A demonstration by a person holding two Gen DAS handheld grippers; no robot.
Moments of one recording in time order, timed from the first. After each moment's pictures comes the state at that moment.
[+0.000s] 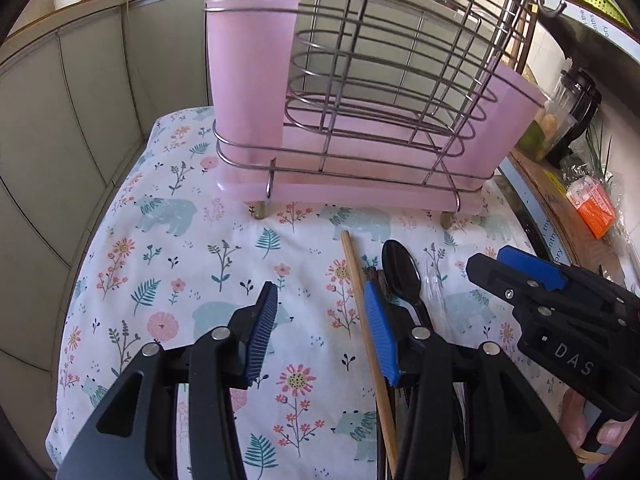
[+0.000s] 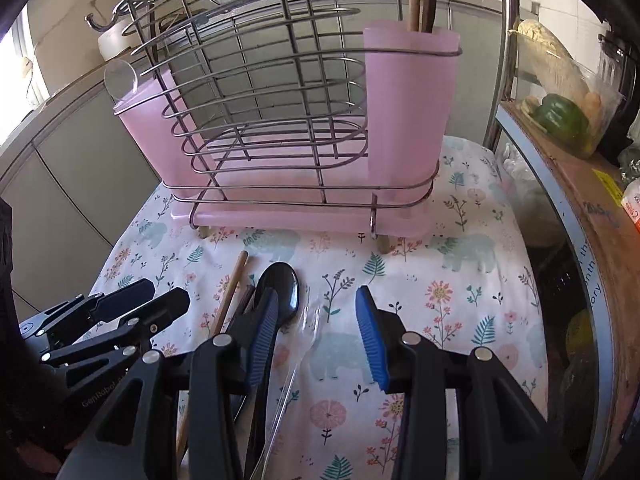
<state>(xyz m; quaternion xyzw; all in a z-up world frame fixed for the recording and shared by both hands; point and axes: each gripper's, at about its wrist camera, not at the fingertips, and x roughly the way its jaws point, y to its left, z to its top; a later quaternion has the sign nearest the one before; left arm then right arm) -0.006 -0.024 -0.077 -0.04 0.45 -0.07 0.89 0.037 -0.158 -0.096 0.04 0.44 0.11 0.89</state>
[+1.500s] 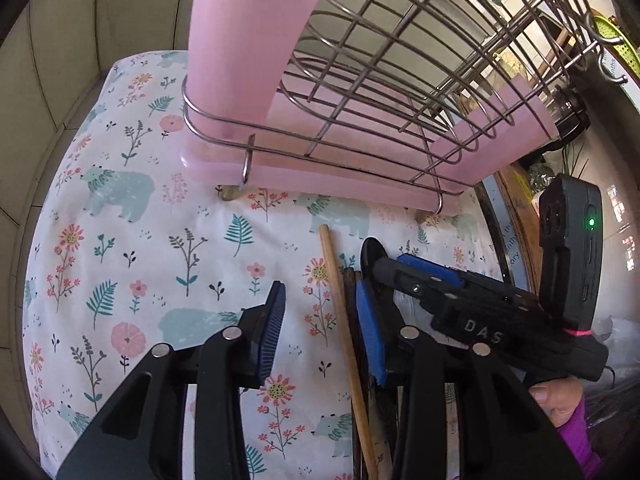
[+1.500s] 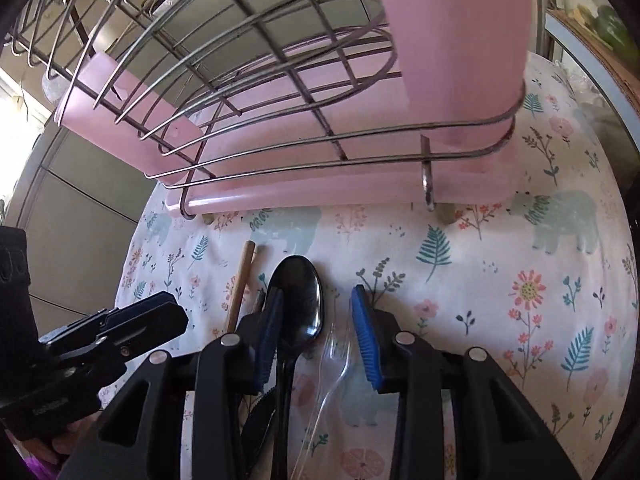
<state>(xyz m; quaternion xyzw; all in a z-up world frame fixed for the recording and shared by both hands) 0.044 0.011 -0.086 -0.13 0.54 -0.15 0.82 0.100 -0.148 -0.142 0.12 0.54 0.18 0.82</state>
